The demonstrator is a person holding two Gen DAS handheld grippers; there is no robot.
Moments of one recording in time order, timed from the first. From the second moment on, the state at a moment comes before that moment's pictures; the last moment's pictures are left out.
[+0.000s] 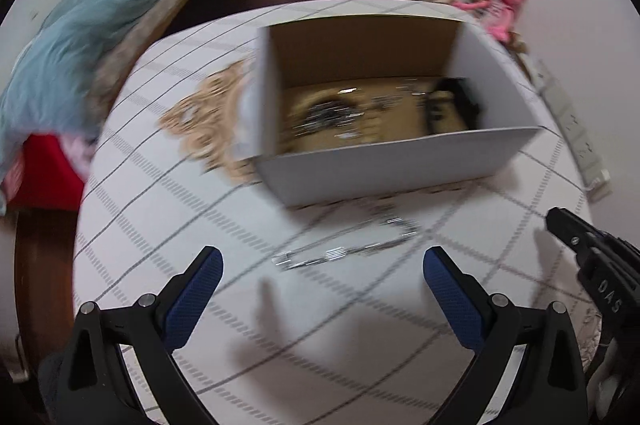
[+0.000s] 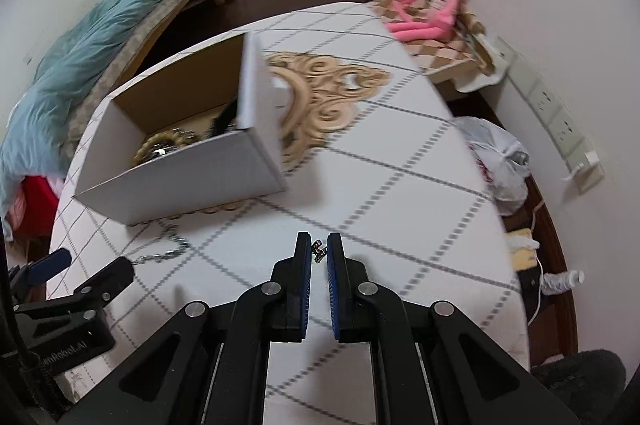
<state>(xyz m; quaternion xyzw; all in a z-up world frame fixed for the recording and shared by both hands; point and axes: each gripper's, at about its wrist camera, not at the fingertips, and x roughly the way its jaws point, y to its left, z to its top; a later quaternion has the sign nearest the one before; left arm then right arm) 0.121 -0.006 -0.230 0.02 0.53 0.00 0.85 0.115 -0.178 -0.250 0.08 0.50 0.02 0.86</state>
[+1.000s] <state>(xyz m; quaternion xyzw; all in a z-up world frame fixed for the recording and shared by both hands) 0.076 0.012 -0.212 -0.06 0.54 -0.09 0.84 0.095 -0.215 -0.223 0.14 0.48 0.02 0.87</state>
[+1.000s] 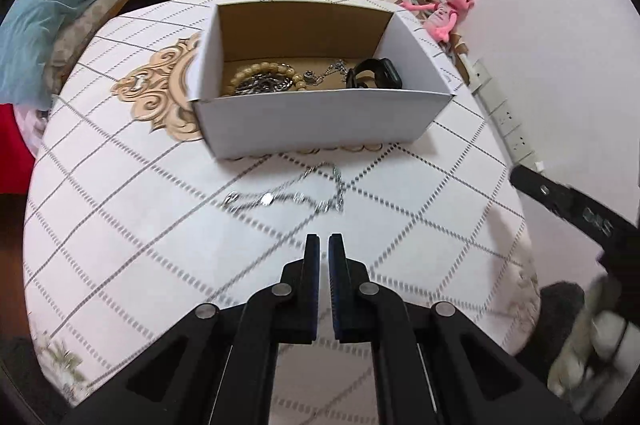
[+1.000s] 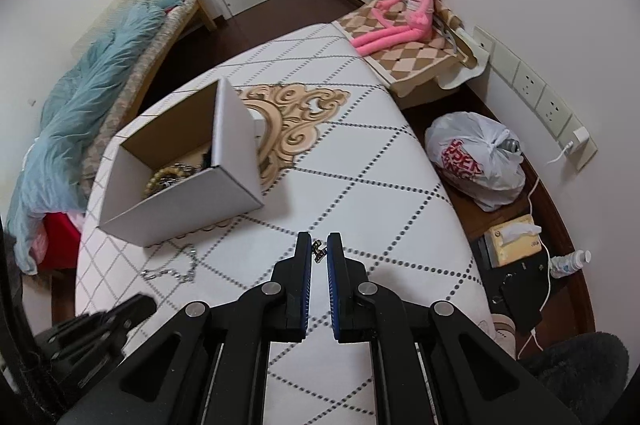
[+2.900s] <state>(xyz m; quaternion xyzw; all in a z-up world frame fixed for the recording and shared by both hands) 0.133 -0.036 -0.253 0.03 0.55 -0.05 0.83 0.087 -0.232 -0.237 0.18 0.47 -0.01 0.86</state>
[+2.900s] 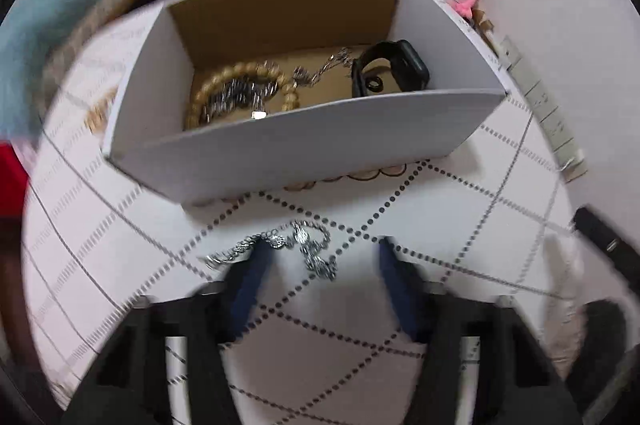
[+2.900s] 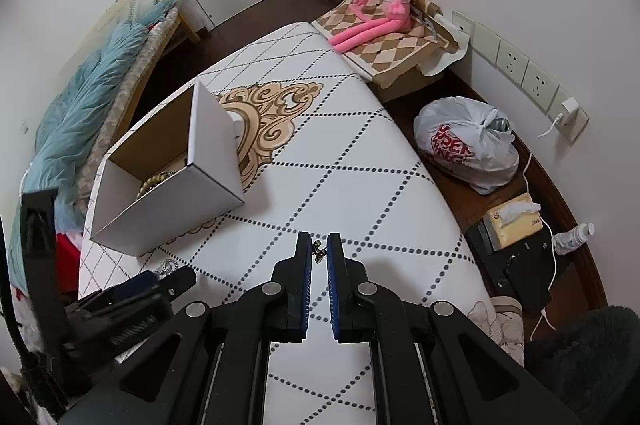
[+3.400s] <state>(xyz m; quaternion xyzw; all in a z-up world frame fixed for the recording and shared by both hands) 0.069 0.016 -0.191 -0.09 0.53 -0.10 0.84 0.087 -0.238 -0.217 0.20 0.45 0.01 0.87</state>
